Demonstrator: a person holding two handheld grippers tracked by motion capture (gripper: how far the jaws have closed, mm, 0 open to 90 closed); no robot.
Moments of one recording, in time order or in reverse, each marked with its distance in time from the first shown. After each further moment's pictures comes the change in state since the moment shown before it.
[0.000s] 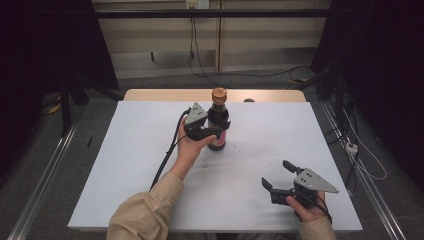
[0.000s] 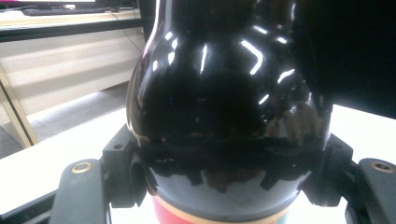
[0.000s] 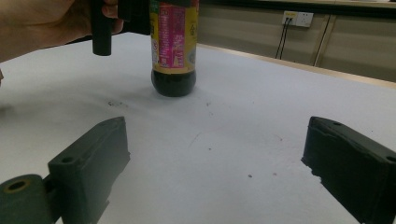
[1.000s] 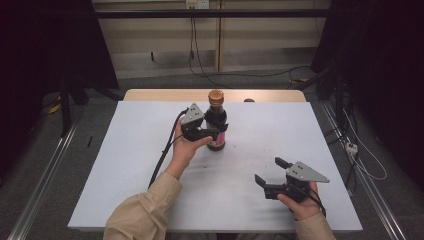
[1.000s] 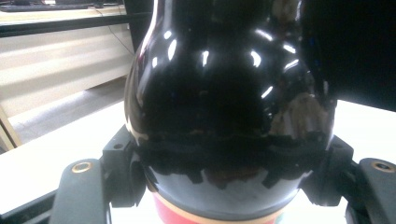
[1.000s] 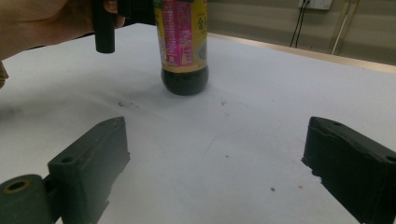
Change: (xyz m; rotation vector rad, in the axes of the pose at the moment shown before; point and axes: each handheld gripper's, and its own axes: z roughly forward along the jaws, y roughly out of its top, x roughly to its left) left arm 0.007 -0.002 -0.007 0.016 -0.058 0.012; right arm 0.004 0.012 0.021 0.064 0.055 0.027
